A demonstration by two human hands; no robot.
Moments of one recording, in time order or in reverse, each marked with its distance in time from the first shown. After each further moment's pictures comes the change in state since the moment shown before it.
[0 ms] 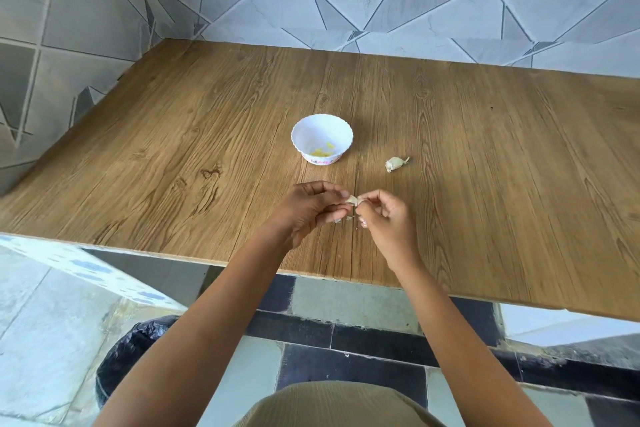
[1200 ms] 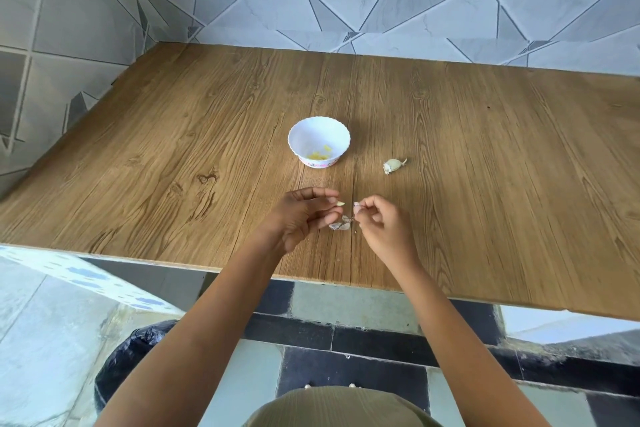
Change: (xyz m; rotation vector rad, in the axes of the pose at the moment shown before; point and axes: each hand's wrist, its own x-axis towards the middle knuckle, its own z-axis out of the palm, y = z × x) left_hand 0.006 -0.004 -0.013 -0.063 0.029 -0.041; right_hand 0.005 0.014 0.001 -0.295 -0.038 -0.052
